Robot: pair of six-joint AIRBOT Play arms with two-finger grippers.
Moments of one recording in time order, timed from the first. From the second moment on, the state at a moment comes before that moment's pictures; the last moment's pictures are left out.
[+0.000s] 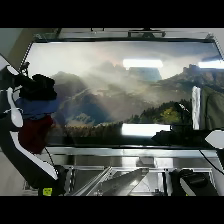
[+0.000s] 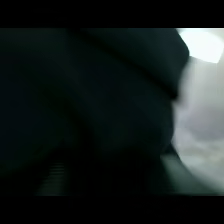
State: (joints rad) left arm 0.40 -2.06 1.95 1.31 -1.29 -1.37; right arm 0.21 -0.61 0.63 -0.99 1.31 1.68
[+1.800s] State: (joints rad) left arm -0.22 -1.47 1.42 1.19 -1.32 -1.37; right arm 0.03 -0.97 0.86 -1.06 1.11 1.38
